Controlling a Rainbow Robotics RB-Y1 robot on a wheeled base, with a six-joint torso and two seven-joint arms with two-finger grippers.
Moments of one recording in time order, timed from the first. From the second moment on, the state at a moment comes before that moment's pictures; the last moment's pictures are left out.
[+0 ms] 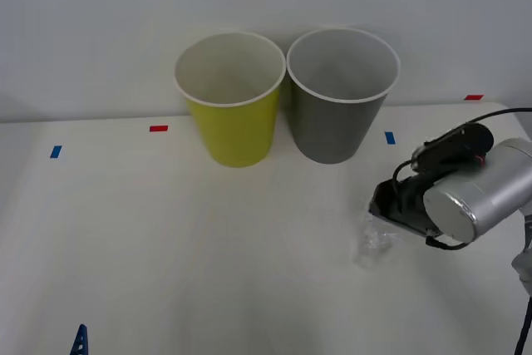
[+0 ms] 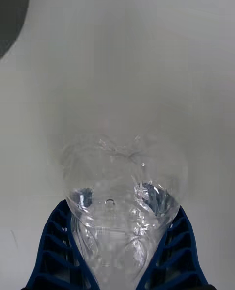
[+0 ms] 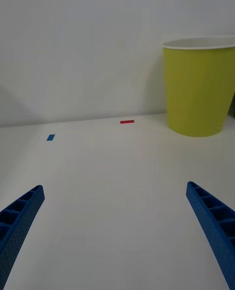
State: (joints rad) right arm -0.27 -0.55 0.29 -1.98 -0.47 1.50 0.66; left arm 1.27 0.33 -0.19 -2.20 0.17 -0.65 -1.59
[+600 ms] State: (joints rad) right arm -0.02 -0.34 0.04 -2.27 -0.39 1.36 1.32; left arm 1.27 0.33 -0.19 -2.20 0.17 -0.65 -1.59
